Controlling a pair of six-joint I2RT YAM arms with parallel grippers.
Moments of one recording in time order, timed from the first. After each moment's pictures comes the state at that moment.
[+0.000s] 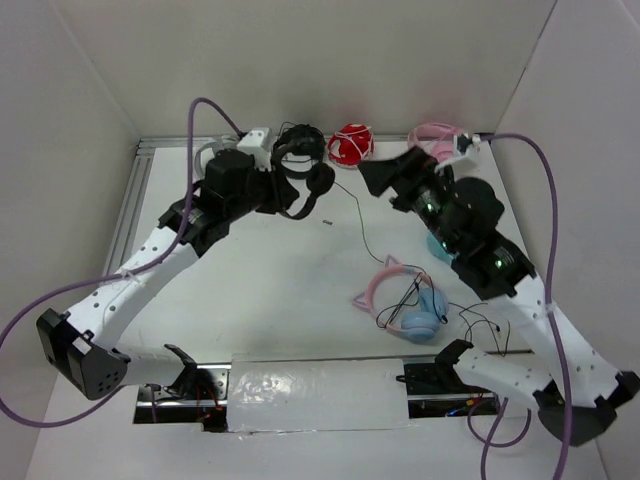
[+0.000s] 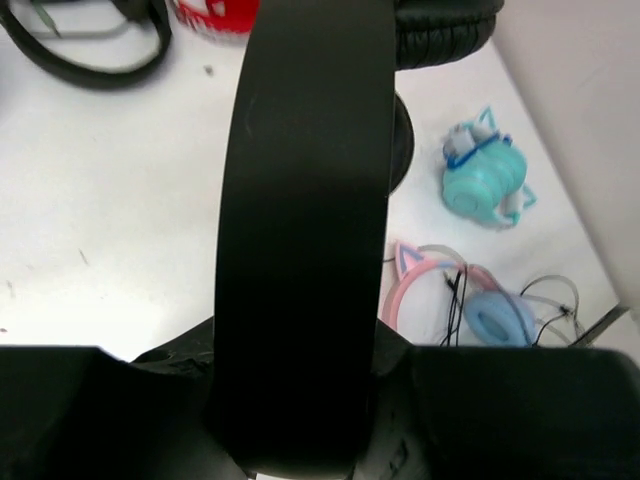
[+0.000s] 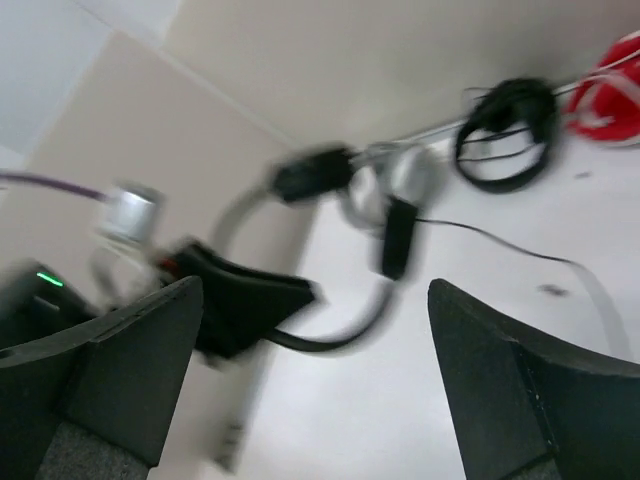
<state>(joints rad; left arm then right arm) -0.59 1.30 1.33 -0.42 -0.01 -0.44 0.63 0.99 1.27 -0.27 0.20 0.80</state>
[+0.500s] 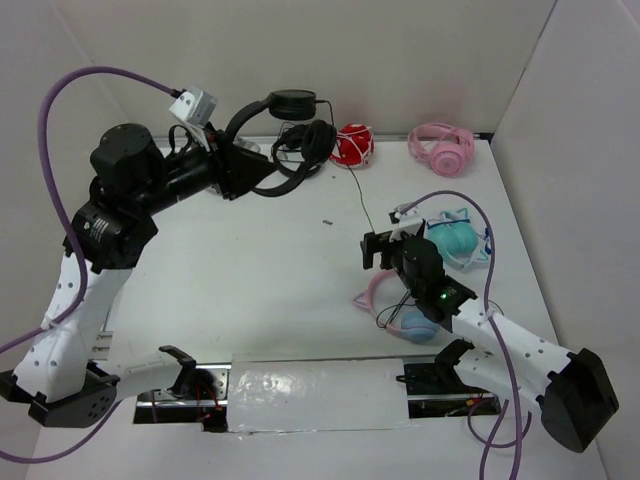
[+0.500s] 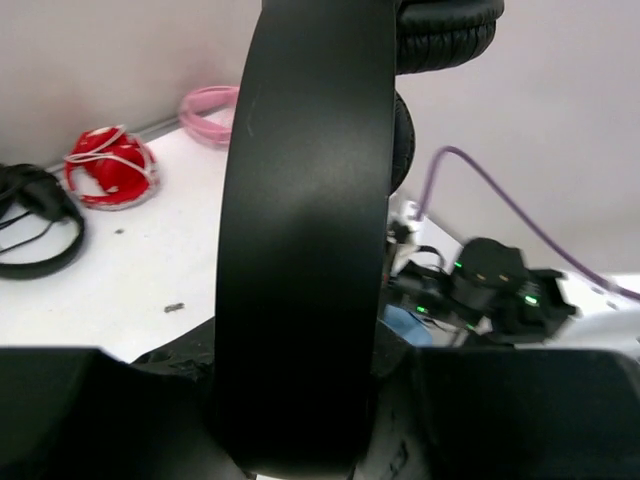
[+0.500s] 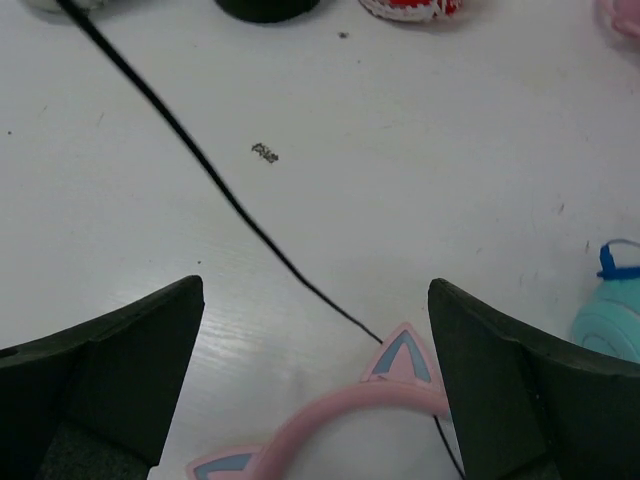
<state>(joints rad) -0.47 1.17 1.70 -0.57 0.38 -0.29 0.63 0.90 0.51 0.09 0.34 0.19</state>
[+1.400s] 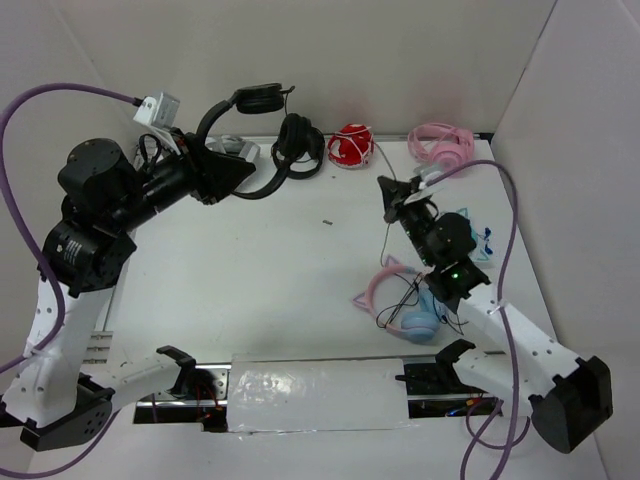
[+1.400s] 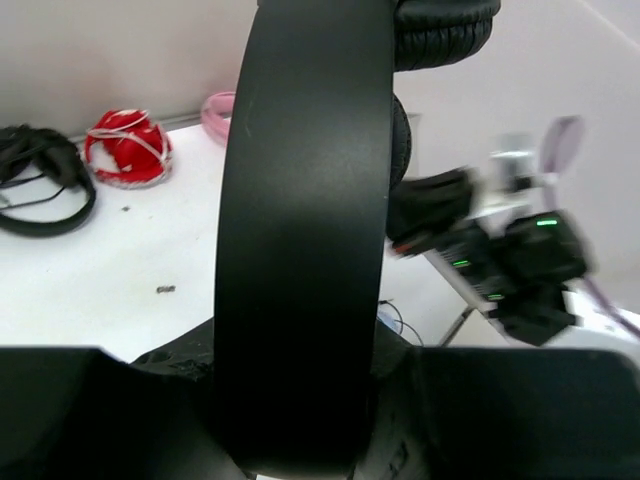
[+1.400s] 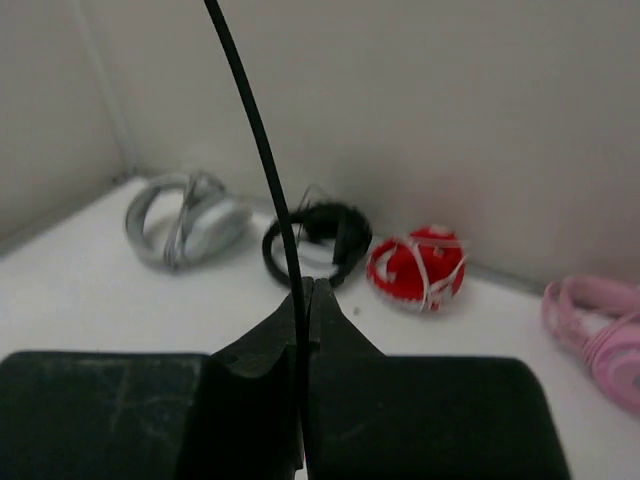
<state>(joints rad) -0.42 1.06 1.70 -0.63 0.36 -0.42 0.52 0.94 0.66 0.49 0.08 -0.04</state>
